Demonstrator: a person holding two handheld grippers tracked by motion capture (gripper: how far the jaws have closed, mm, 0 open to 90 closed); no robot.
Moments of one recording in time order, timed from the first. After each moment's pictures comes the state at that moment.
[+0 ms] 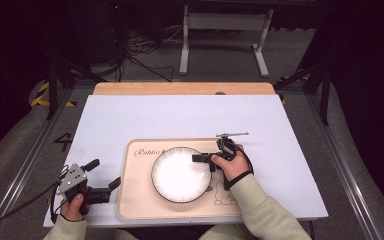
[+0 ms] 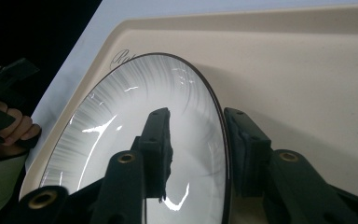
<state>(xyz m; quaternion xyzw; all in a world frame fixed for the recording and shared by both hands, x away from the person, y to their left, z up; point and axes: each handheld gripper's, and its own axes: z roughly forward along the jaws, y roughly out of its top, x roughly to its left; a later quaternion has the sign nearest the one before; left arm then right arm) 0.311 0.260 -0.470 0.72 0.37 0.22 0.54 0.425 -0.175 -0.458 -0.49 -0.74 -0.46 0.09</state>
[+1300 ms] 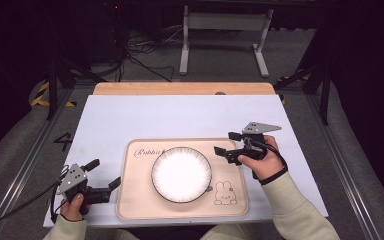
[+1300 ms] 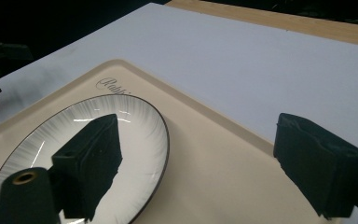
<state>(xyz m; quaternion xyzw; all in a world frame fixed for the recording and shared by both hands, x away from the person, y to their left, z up) 0.312 0.259 -0.470 0.72 0.37 0.22 0.54 0.400 -0.236 -0.387 -0.35 -0.79 -0.50 -0.12</state>
